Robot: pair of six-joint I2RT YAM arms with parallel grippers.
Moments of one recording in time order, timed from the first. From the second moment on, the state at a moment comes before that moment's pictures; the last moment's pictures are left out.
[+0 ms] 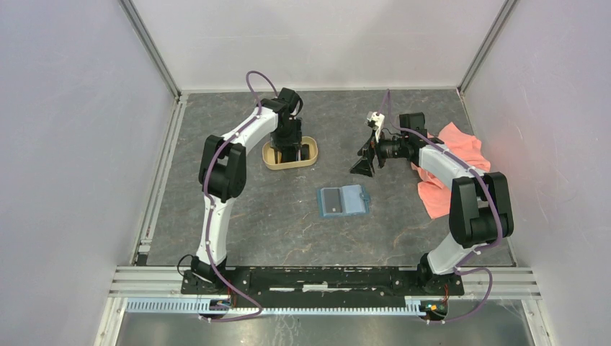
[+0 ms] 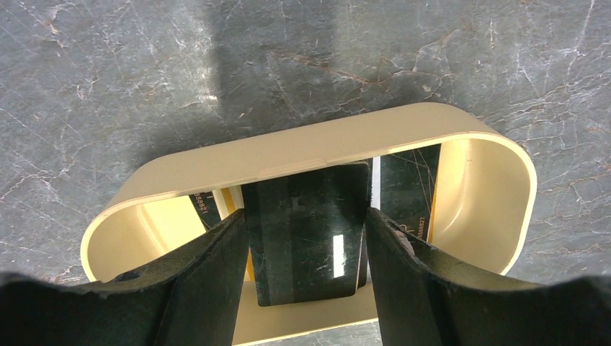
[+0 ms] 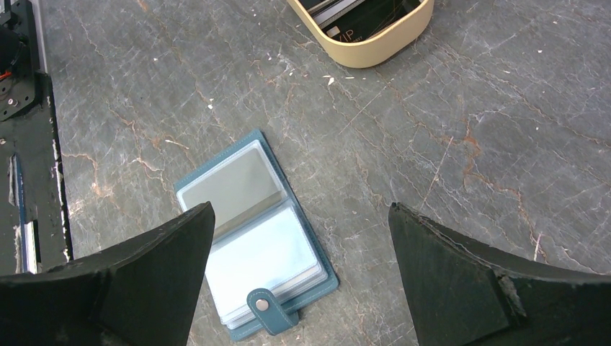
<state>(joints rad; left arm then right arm) -0.42 2.27 1.93 -0.87 -0.05 -0.38 0.15 1.64 1.04 -0.25 -0.99 -0.45</state>
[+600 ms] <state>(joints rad) -0.42 2.25 1.89 -0.83 -0.06 -0.38 0.15 1.65 1.04 -0.25 -0.99 -0.45</state>
